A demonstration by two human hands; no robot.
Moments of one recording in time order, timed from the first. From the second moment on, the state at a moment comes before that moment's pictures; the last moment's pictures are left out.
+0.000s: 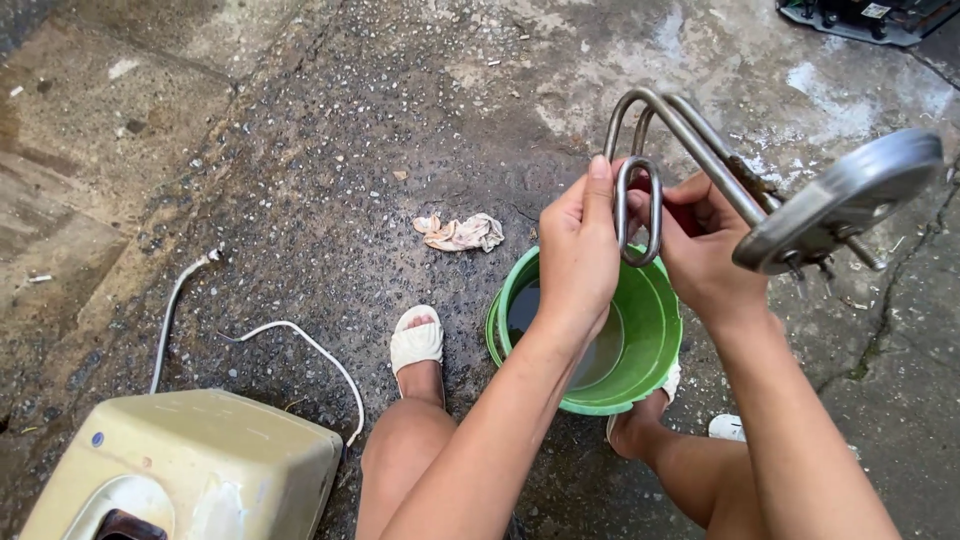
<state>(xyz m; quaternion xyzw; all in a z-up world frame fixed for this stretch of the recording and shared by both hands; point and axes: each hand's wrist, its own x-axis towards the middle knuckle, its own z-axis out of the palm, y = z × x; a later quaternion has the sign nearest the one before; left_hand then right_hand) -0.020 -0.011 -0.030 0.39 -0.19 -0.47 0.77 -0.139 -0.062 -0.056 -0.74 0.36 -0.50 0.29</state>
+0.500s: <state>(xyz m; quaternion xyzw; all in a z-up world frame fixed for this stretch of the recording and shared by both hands) -0.017 -0.009 -0.024 0.45 -0.28 -0.44 0.72 -0.152 -0.076 -0.038 -0.67 0.38 -0.29 0.57</state>
